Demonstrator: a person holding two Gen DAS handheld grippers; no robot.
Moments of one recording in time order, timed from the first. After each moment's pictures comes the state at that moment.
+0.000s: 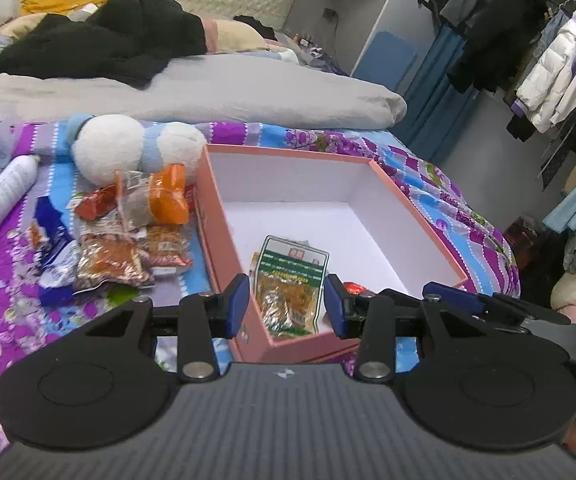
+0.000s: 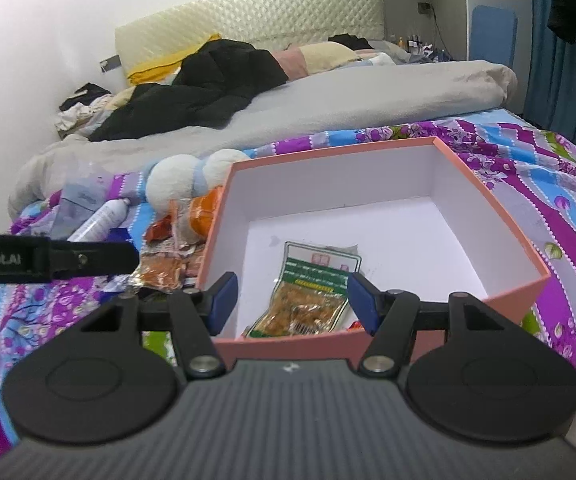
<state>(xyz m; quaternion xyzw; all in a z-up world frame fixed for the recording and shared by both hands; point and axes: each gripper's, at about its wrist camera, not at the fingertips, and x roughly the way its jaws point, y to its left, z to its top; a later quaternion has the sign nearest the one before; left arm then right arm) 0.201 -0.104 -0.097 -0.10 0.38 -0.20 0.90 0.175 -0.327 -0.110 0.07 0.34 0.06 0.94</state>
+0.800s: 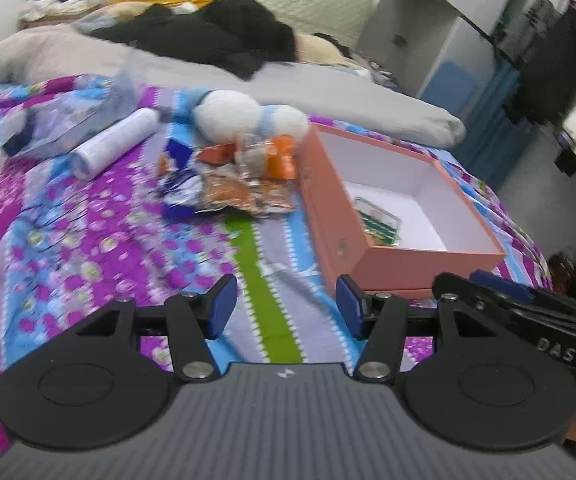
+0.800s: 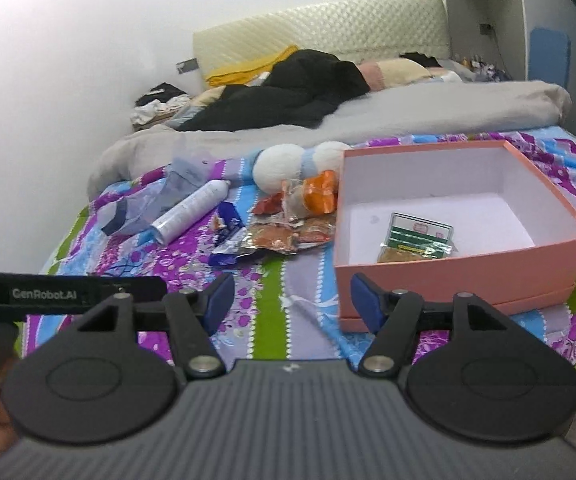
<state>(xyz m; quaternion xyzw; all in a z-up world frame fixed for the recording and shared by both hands) 0.064 0.004 -0.123 -0.14 0.37 -0.09 0.91 0.071 -0.258 -0.101 0.06 0.30 0.16 0.94</state>
